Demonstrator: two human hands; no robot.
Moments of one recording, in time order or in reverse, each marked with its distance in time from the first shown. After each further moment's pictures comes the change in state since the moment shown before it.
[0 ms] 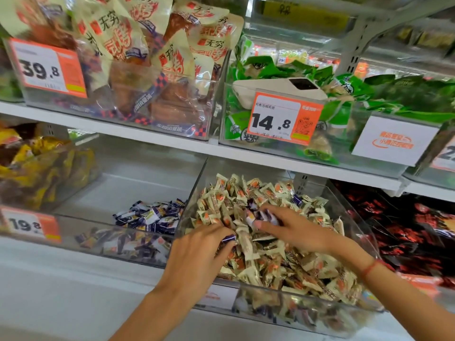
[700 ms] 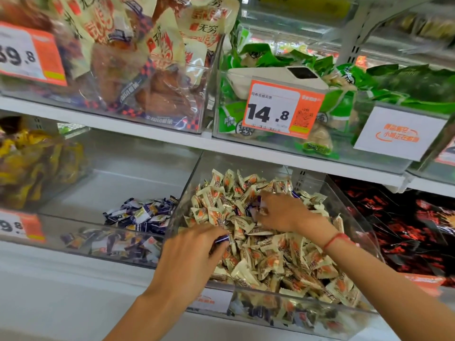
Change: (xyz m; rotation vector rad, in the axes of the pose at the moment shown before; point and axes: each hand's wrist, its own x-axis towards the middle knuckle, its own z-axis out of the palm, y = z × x) left_hand 0.005 -0.004 0.006 0.040 -0.049 -0.051; right_hand 0.045 0.010 -0.005 -0.678 0.064 0.305
